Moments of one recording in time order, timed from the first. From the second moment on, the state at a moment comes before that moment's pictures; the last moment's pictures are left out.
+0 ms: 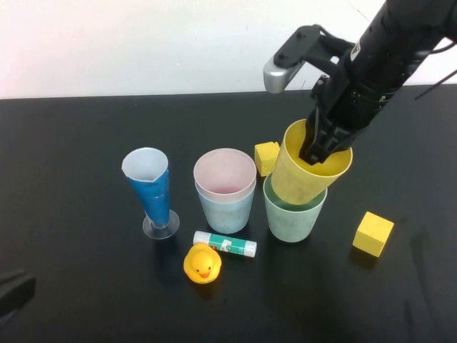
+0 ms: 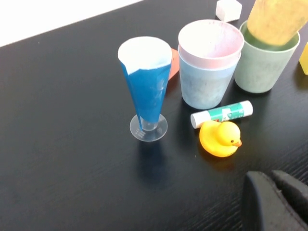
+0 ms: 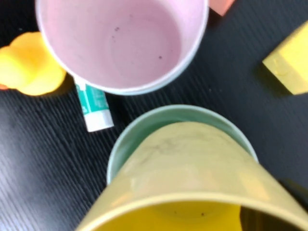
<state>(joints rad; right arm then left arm) 0.46 1.92 -1.87 0.25 1.30 -0.63 -0.54 0.44 -0.69 0.01 0.76 -0.06</state>
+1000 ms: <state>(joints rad) 0.46 1.94 -1.87 0.25 1.29 -0.59 -0.54 0.44 -0.59 -0.01 0.77 -0.05</state>
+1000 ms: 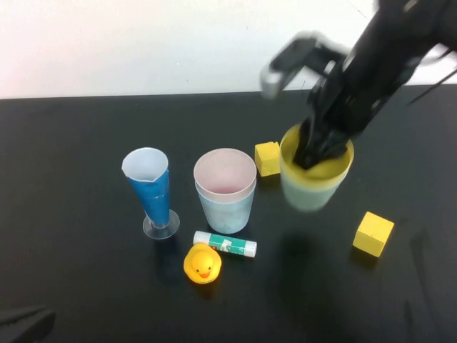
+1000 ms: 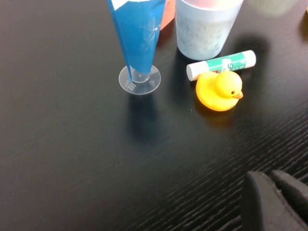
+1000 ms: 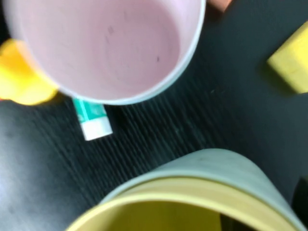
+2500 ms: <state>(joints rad) 0.46 2.00 -2.00 0.69 1.16 -0.85 -0.54 0.44 -0.59 -0.01 0.76 -0.03</state>
